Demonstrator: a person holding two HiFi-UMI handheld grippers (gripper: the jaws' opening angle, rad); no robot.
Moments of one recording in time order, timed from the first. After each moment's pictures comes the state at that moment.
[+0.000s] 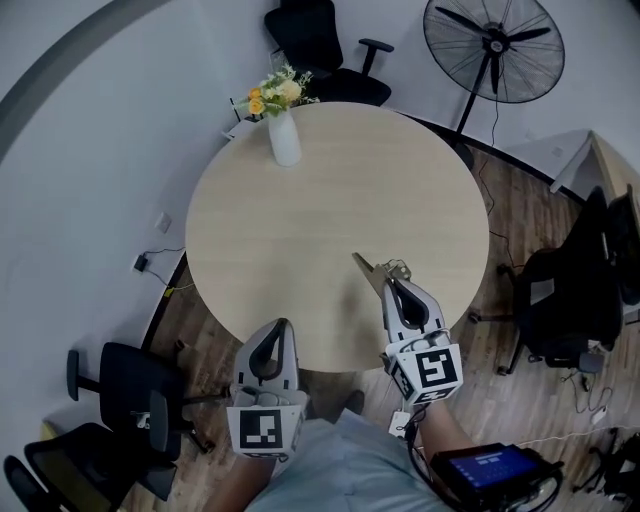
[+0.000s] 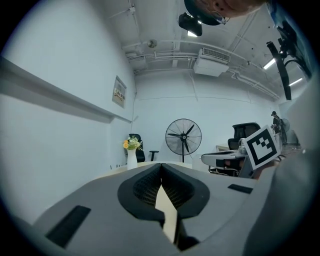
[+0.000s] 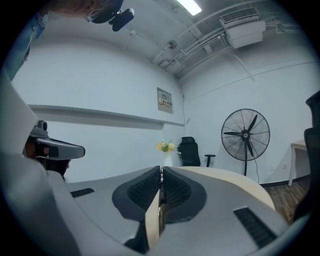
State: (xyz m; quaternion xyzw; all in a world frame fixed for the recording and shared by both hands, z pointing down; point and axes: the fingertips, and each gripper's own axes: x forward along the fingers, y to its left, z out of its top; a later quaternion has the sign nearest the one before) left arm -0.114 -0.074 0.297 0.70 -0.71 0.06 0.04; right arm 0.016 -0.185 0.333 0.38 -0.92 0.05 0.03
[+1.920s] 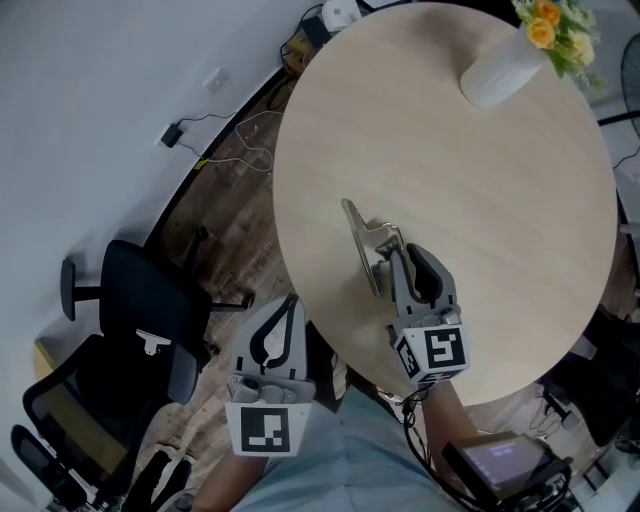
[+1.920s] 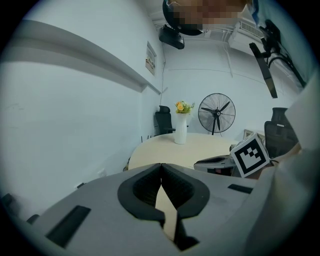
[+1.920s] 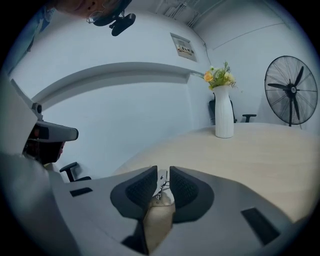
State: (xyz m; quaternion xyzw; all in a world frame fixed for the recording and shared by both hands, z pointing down) left arm -0.506 -0.131 0.486 0.59 -0.77 0.12 0.20; right arm -0.421 -0.263 0.570 0.24 -0.94 0.14 0.19
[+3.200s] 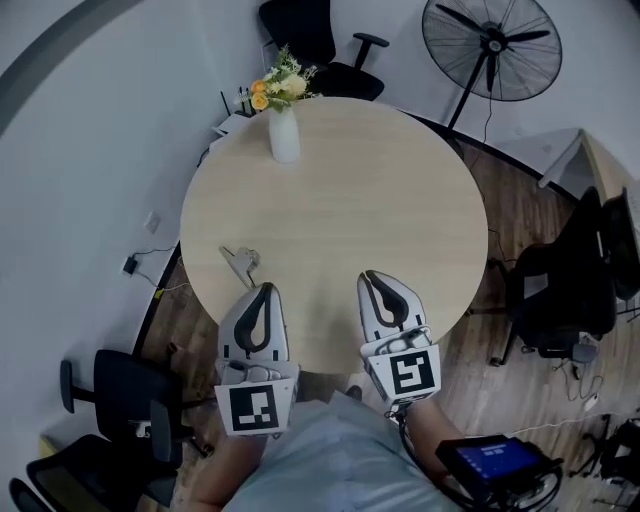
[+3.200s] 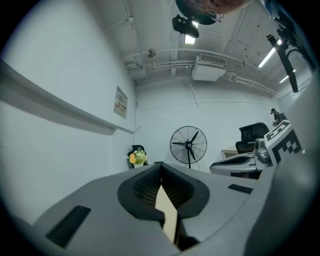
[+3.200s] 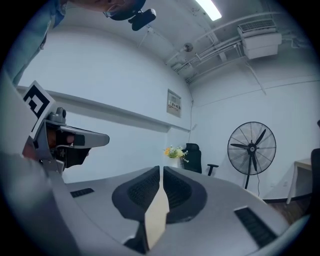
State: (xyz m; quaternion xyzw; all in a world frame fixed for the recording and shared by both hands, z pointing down) left arm -0.190 -0.118 0.261 0.69 -0.72 0.03 -0.01; right arm -0.073 -0.181 0.302 0.38 -0.92 -0.03 0.02
